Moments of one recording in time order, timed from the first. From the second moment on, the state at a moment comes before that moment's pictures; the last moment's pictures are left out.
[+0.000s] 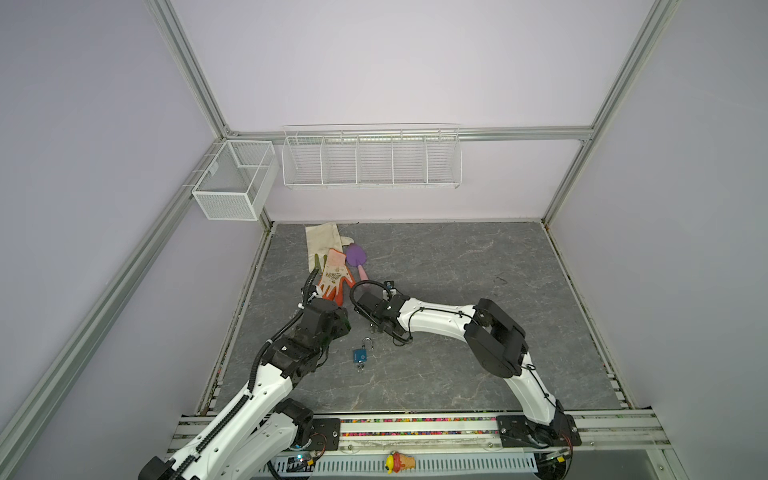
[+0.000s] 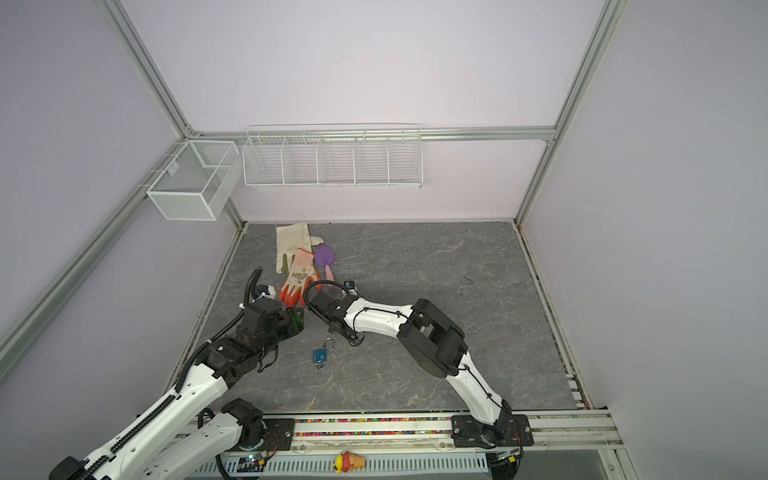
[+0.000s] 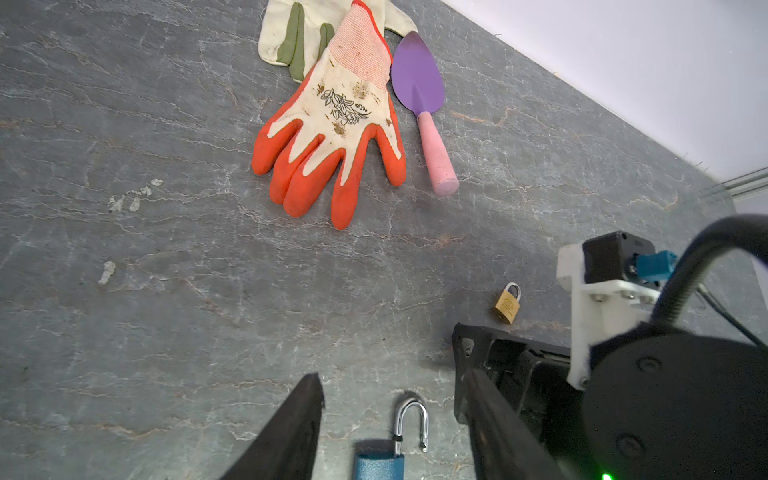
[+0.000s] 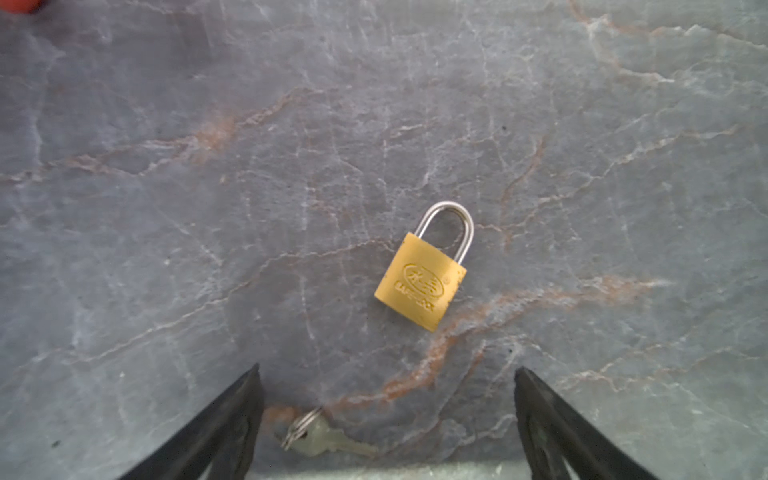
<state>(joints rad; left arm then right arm) -0.53 0.82 0.60 -0.49 -0.25 -0.74 1.06 2.22 1.66 -0.74 0.46 0.92</state>
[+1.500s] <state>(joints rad) -0.53 0.76 0.55 -0.37 -0.11 -0.75 1.04 2.07 1.51 -0.73 0.42 0.89</state>
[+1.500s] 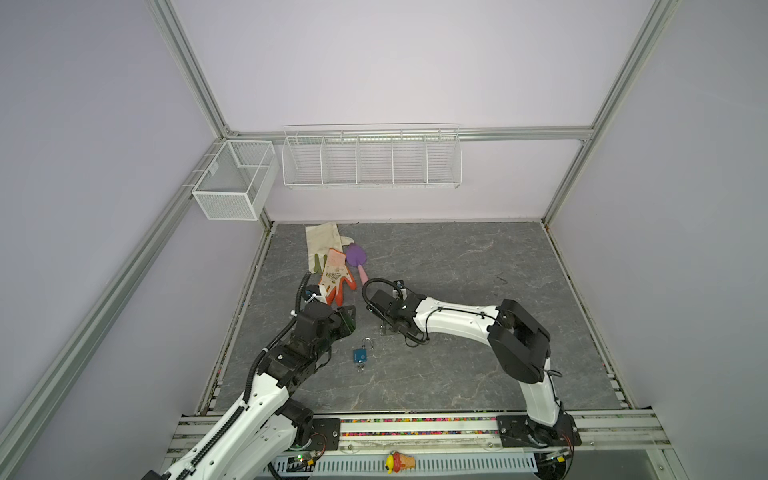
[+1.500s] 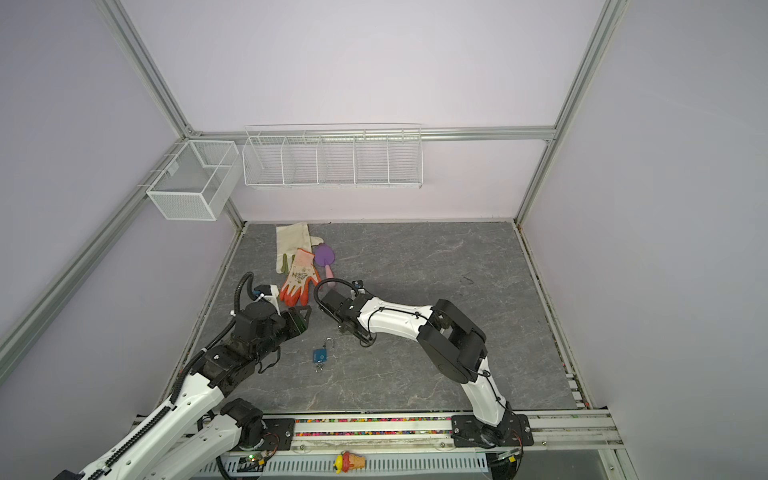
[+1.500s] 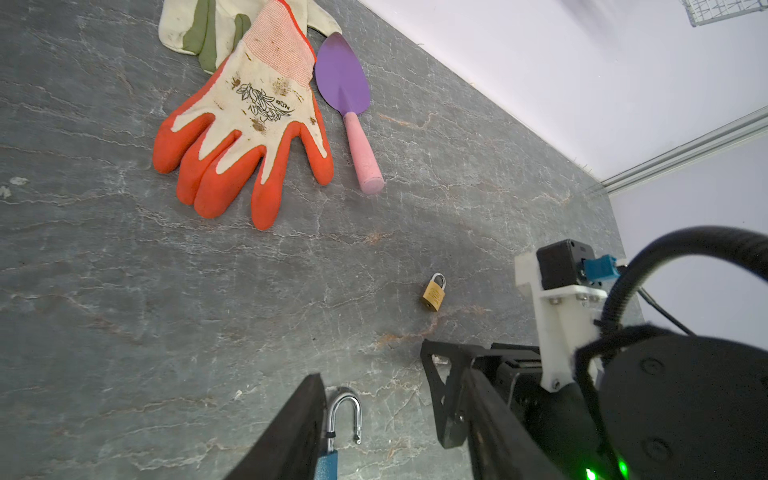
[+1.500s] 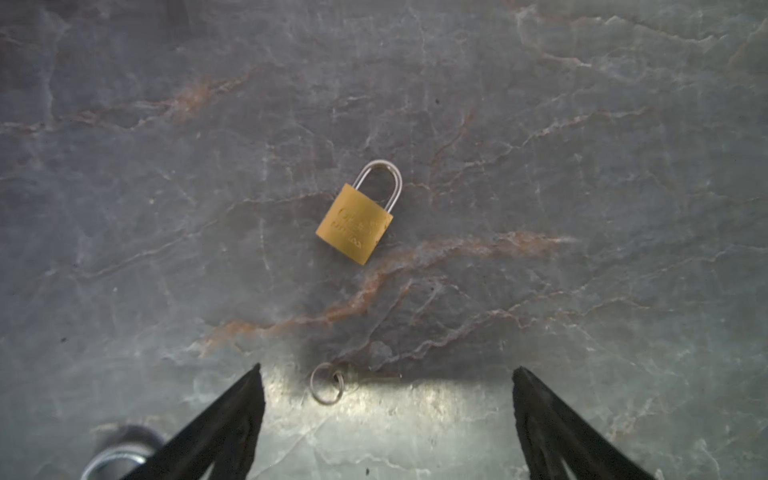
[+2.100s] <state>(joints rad) -0.53 0.82 0.56 -0.35 -0.07 -0.71 1.02 2.13 1.51 -0.74 0.49 0.97</state>
